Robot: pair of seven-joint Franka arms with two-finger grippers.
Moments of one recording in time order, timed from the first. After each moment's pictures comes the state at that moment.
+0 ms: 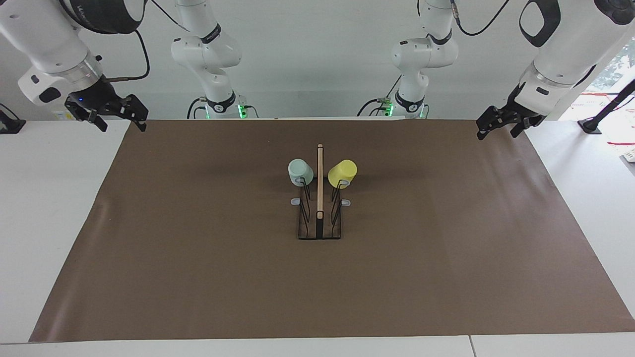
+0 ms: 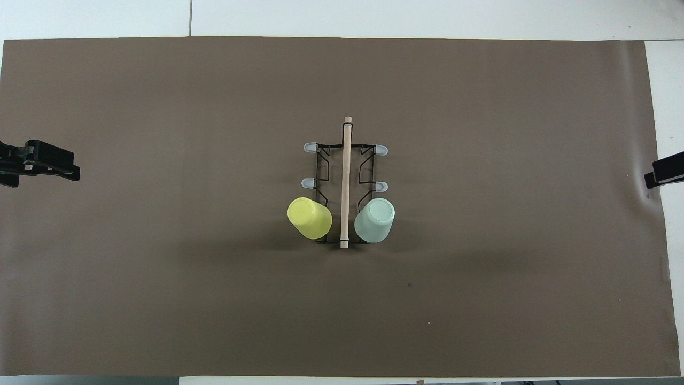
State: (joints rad) left arm -0.01 -0.01 -0.03 -1.61 -0.02 1.51 -0.05; right arm -0.03 -0.01 -0.11 -1.57 -0.02 1.44 -0.12
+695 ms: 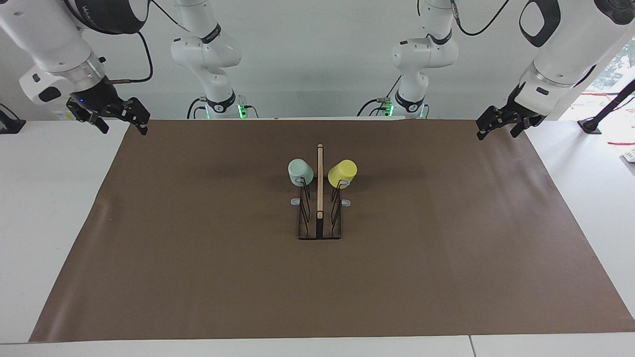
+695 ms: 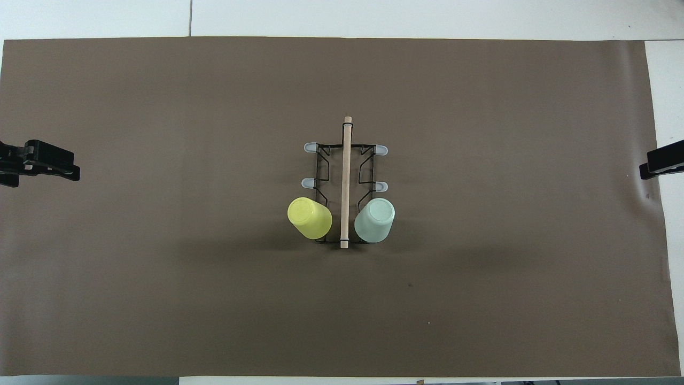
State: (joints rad) left arm -0.01 -0.01 -0.03 -1.61 -0.02 1.51 -0.05; right arm -0.02 -0.01 -0.11 -1.57 -0.02 1.47 -0.06
